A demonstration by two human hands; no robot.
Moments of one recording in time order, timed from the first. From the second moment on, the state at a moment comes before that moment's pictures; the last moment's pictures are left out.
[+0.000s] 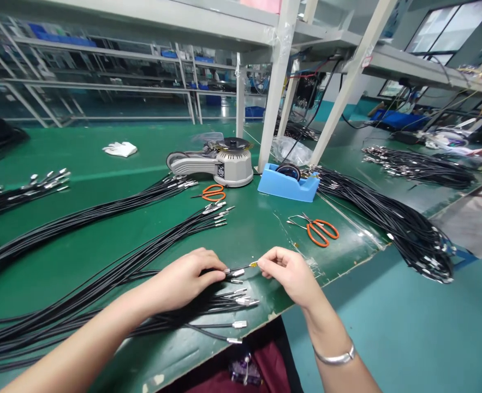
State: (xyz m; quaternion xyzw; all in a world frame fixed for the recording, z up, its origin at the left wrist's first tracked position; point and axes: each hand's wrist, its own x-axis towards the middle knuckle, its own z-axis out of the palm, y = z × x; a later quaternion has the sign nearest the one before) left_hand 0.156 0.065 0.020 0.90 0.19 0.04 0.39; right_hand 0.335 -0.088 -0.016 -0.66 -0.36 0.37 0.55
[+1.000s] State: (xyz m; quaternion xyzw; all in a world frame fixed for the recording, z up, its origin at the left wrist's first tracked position) left_hand 0.199 0.027 0.014 0.87 0.22 0.03 0.43; right_hand 0.321 -0.101 -0.022 -0.68 -0.35 0.32 0.56
